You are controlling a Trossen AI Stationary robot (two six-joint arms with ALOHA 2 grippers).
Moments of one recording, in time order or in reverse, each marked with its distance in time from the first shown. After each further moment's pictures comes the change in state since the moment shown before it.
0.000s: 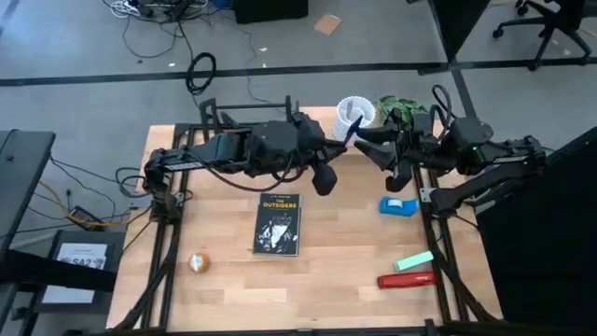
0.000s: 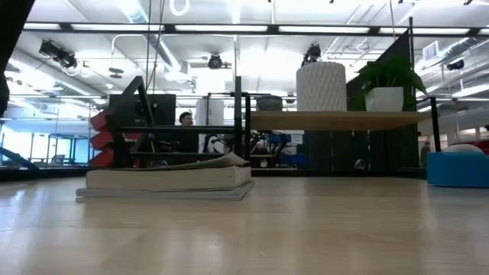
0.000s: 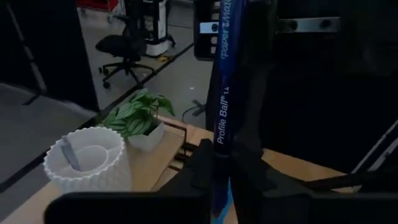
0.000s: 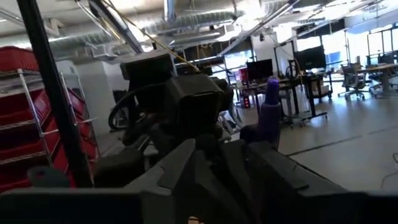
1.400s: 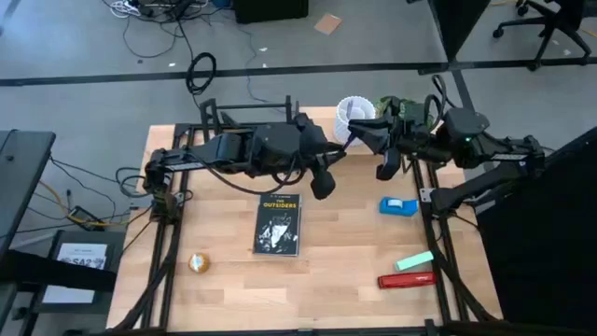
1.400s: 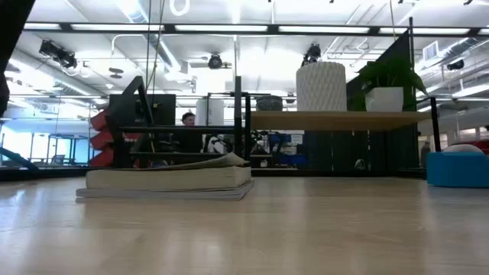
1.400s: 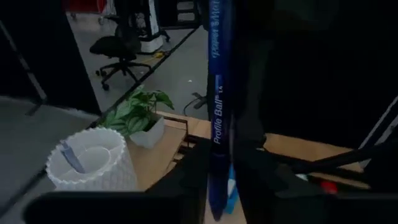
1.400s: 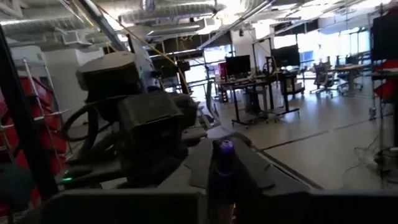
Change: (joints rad) left arm -0.006 0.002 -0.002 -0.036 0.030 0.129; right arm -0.088 0.048 0.121 -0.107 0.028 -0.042
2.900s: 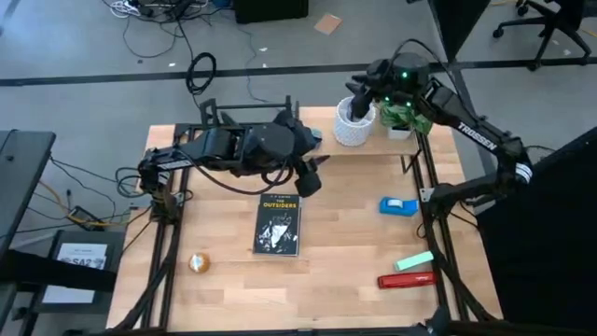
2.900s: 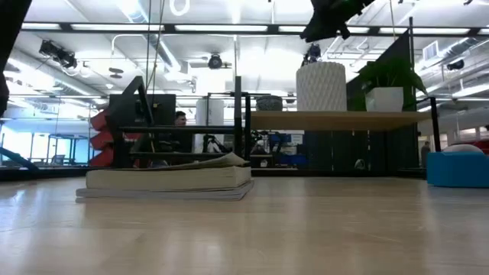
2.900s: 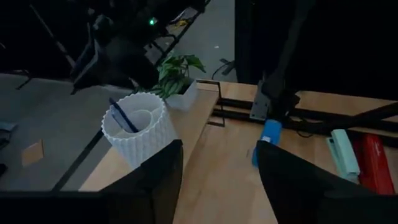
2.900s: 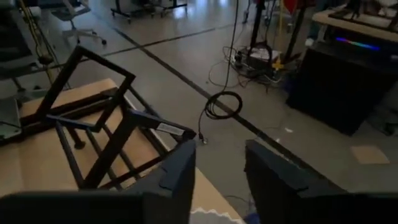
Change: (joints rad) left arm -0.007 -0.020 0.060 -0.257 -0.108 -0.009; right arm -0.782 0.173 0.000 -0.342 -0.368 -0.158
